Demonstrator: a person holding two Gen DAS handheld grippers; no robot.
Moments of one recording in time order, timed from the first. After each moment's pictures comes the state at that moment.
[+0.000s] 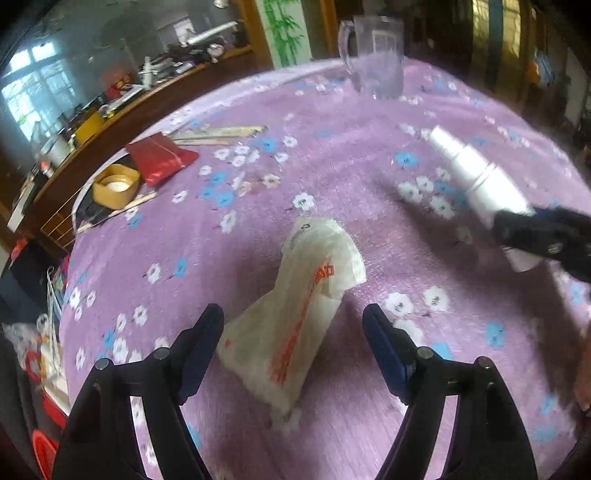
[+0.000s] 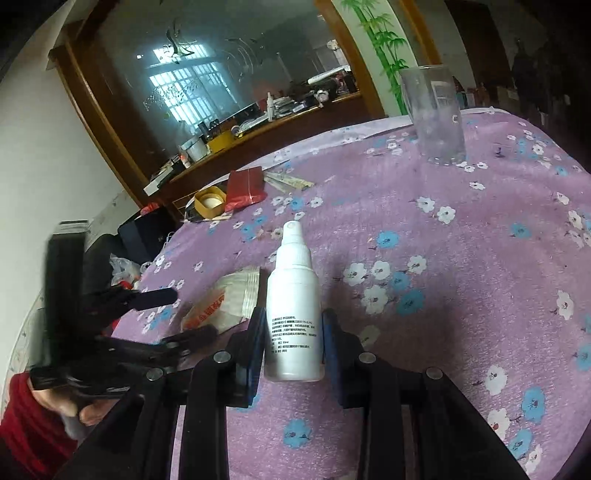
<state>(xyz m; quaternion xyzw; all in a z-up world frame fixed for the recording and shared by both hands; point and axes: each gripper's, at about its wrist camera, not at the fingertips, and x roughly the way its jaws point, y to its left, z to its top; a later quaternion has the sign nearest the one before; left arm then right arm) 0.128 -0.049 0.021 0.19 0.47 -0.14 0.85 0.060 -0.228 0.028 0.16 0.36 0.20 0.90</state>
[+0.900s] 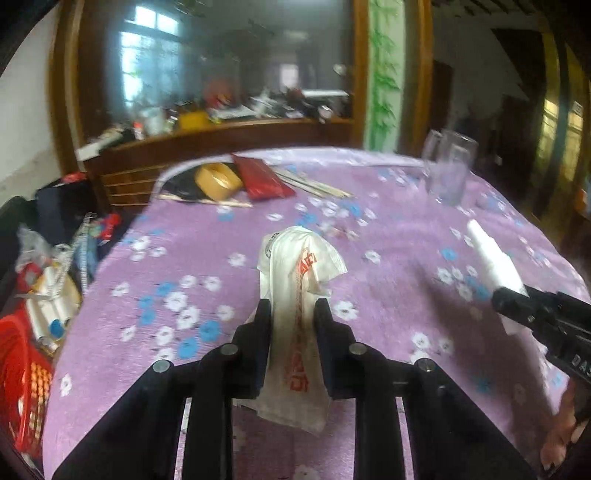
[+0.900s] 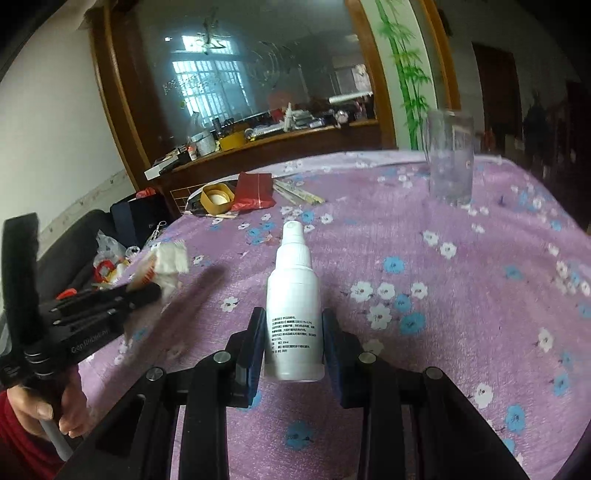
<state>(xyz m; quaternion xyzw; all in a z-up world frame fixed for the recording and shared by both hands) 0.061 0.014 0.051 0.01 0.33 -0.01 0.94 0.042 -0.193 0.036 0.06 0.31 0.19 0.93</state>
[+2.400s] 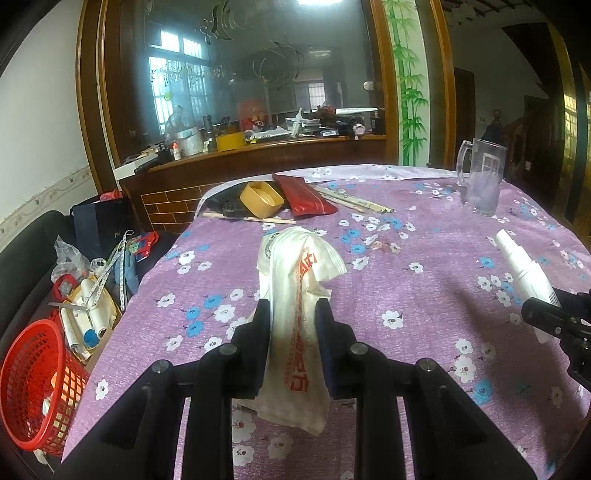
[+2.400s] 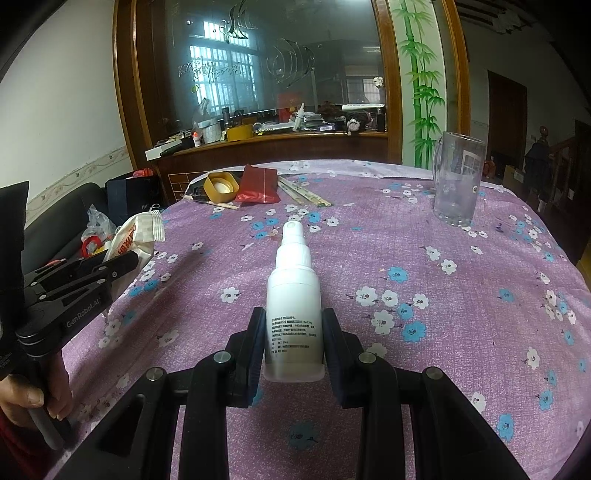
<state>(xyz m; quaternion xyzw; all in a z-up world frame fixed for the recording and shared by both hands) 0.052 0.028 0.051 0.04 0.29 0.05 0.95 0.036 -0.173 0.034 0.00 0.31 0.18 0.94</state>
